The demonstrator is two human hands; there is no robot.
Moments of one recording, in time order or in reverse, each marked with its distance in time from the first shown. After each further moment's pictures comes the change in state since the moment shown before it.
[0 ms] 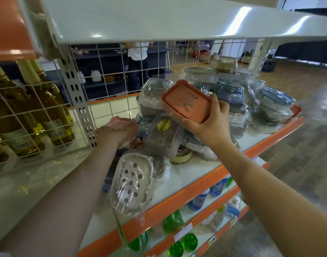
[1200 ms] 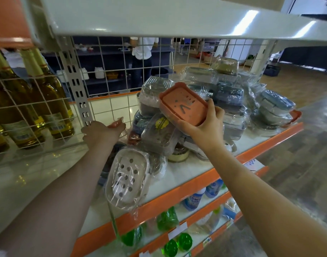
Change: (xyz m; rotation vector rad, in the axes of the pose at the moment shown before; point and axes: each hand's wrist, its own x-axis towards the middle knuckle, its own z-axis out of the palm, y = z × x) left_hand -0.012 -0.002 -0.001 0.074 0.323 -0.028; right_hand -0.009 0.007 0.008 0.084 -0.022 0.037
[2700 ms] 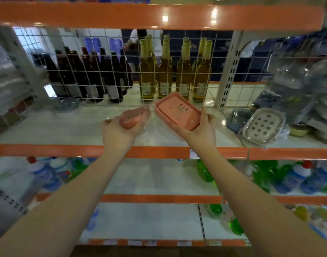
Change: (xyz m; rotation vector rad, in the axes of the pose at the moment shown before) left_hand -0.135 -0.325 -0.335 -0.271 0.339 0.173; right_hand -0.324 -0.227 0.153 0.244 -0.429 -0.158
